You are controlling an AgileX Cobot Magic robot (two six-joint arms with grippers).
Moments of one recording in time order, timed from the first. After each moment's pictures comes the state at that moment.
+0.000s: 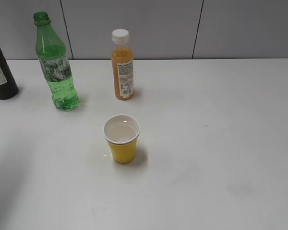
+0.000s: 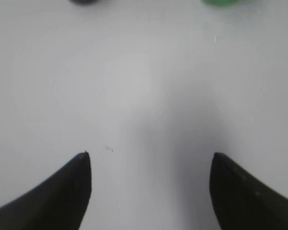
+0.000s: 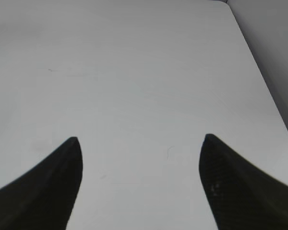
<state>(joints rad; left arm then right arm) -0.03 1.36 -1.10 -0.06 1.11 0.24 0.04 0.00 -0.41 0.01 0.94 -0.04</state>
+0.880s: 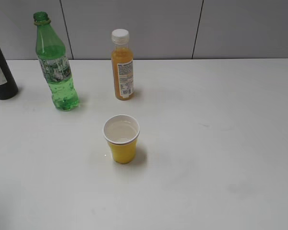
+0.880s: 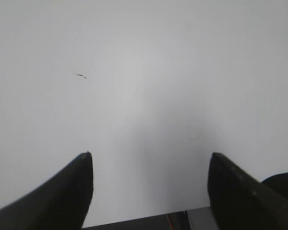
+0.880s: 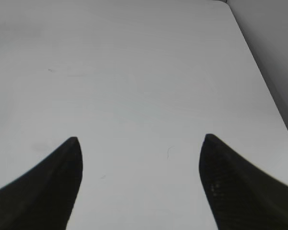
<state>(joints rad) -0.03 0.87 -0.71 -0.10 1.07 0.23 0.04 0.00 -0.41 0.01 0.94 -0.04</state>
